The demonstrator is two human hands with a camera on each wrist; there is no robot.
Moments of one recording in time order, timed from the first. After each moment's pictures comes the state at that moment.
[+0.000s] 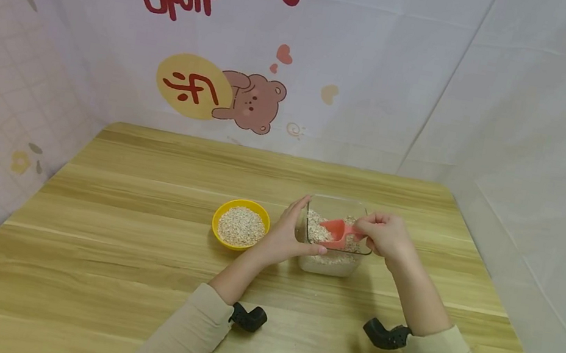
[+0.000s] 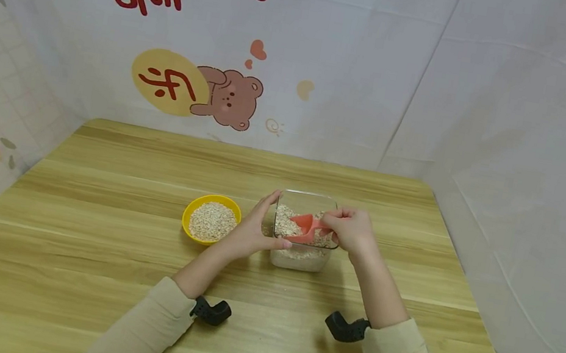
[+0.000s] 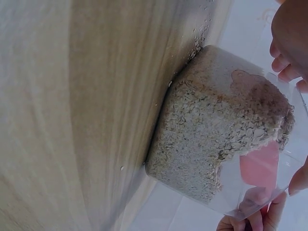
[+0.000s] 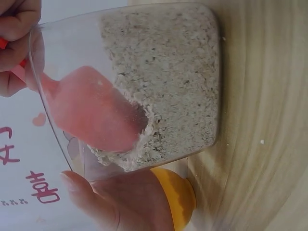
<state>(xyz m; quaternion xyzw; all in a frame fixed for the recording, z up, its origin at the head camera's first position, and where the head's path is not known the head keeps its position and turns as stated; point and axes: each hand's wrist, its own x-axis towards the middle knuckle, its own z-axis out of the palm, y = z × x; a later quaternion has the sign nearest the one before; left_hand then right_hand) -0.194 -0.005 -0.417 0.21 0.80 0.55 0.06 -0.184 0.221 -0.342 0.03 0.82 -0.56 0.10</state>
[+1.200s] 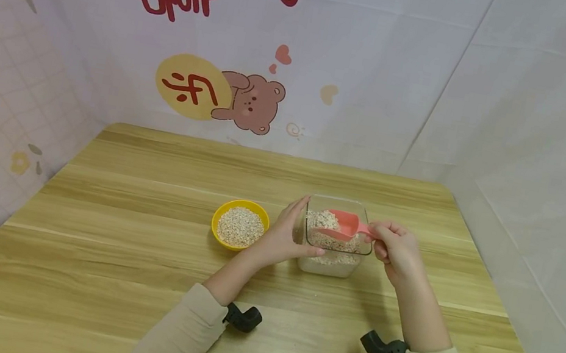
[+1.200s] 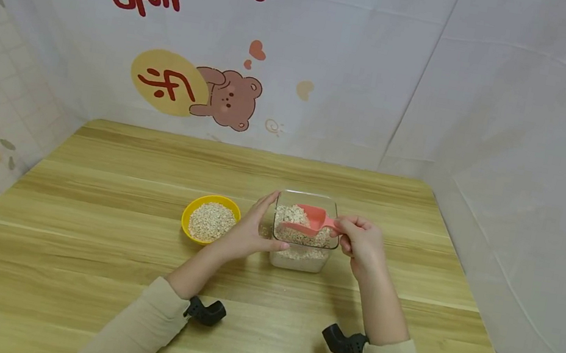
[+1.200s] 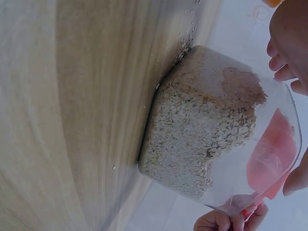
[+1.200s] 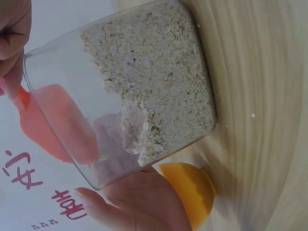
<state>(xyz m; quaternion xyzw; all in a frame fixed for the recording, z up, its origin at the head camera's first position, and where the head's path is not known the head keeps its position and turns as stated) -0.189 -0.010 -0.410 0.22 0.82 0.53 0.06 -0.169 0.239 -0.363 0.05 0.65 -0.76 0.06</state>
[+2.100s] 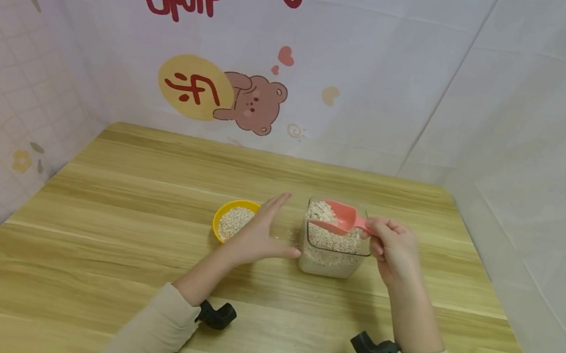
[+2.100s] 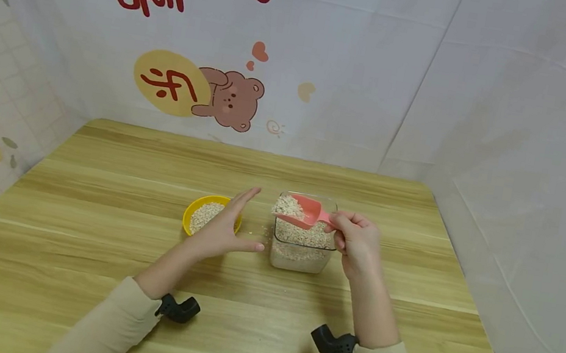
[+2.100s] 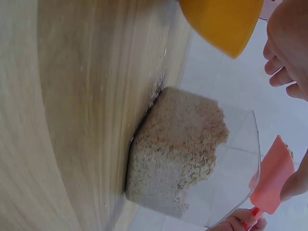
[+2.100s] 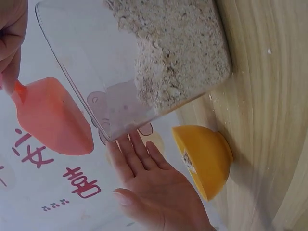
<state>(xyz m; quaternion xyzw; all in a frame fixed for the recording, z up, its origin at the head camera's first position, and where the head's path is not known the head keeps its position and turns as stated) -0.178 -0.054 -0.397 0.21 0.83 0.51 0.04 -0.159 0.212 -0.344 0.04 0.59 -0.81 0.02</state>
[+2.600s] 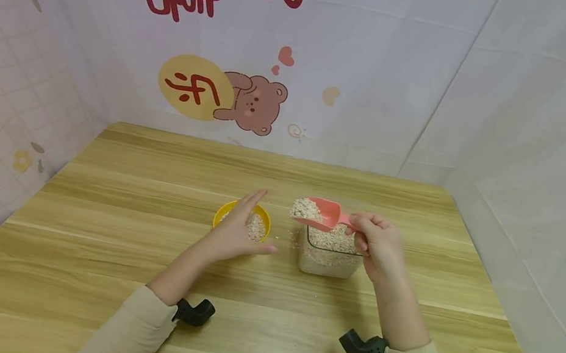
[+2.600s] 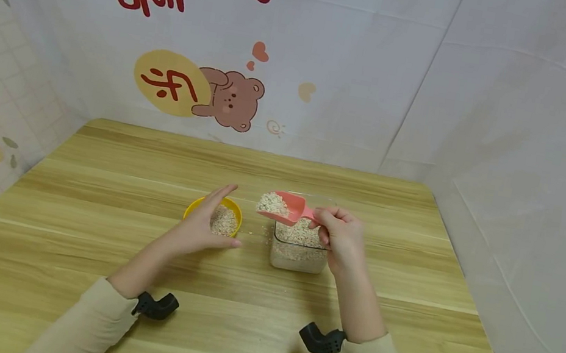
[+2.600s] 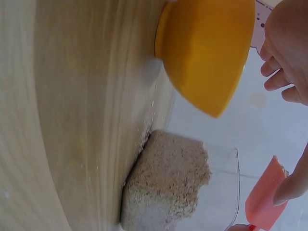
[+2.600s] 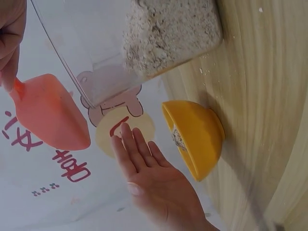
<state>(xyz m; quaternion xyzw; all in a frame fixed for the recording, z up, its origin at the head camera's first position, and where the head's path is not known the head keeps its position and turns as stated) -0.178 -0.094 -0.398 0.20 0.86 0.47 0.01 -0.164 0.188 -0.345 0.04 0.60 -0.80 0.03</state>
